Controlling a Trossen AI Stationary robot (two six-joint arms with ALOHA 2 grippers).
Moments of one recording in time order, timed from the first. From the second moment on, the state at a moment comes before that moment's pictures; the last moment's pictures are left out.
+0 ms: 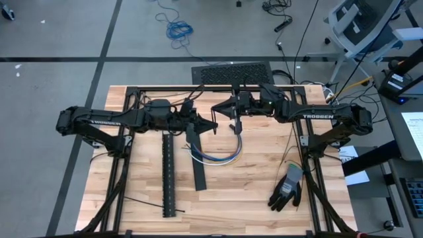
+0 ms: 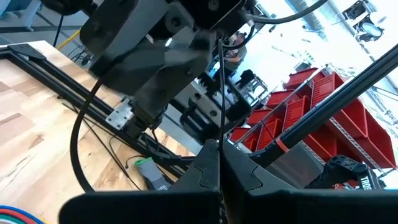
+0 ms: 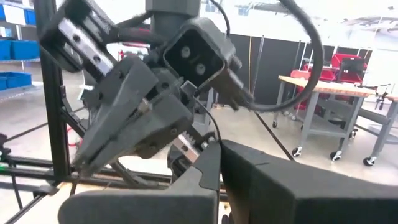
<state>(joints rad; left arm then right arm) 0.01 1.28 1.11 0.15 0.08 -0.73 -0.21 1.38 1.07 0.42 -0.26 -0.07</state>
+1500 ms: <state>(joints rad) 0.01 1.28 1.11 0.15 0.08 -0.74 -0.19 1.38 1.07 0.42 -0.23 -0.03</state>
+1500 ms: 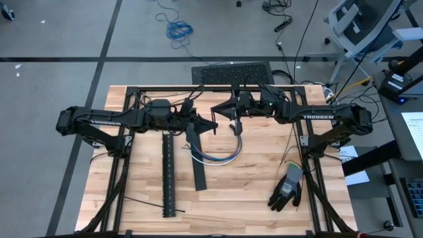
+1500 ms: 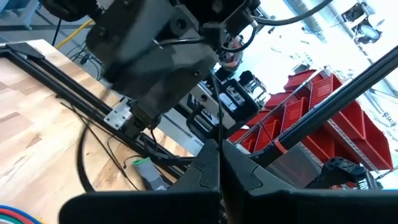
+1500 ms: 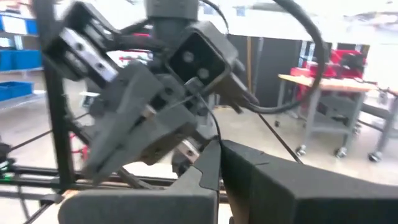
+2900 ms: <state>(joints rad) 0.01 1.28 1.11 0.16 0.08 -0.75 -0.17 1.38 1.07 0.38 -0.24 -0.09</state>
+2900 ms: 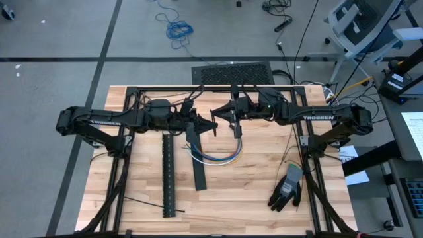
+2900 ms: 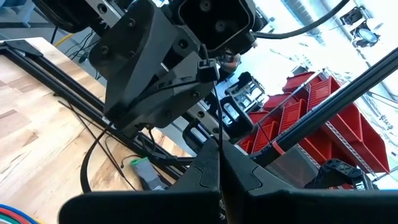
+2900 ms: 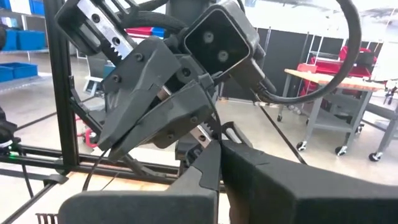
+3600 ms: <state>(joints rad) 0.02 1.28 1.11 0.22 0.05 -0.75 -0.16 1.38 1.07 0.40 -0.24 -0.12</state>
